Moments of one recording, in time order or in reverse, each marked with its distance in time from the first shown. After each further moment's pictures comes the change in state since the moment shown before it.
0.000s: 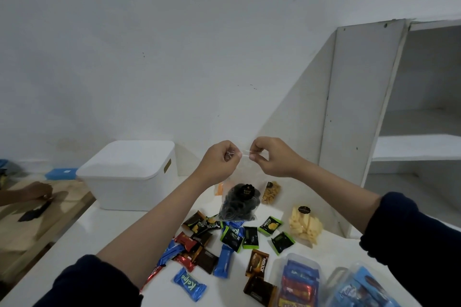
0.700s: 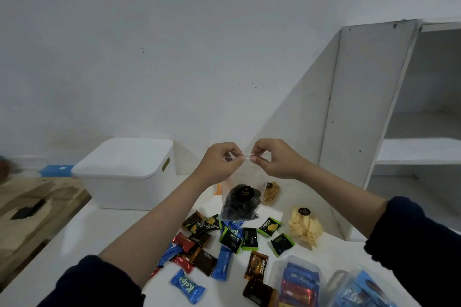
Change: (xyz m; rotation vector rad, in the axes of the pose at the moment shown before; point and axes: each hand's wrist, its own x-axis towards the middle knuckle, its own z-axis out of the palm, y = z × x) left_hand 0.010 -0.011 -0.002 -0.030 -0.029 0.073; right_hand 0.006 0.003 0.003 0.044 -0.020 0.018
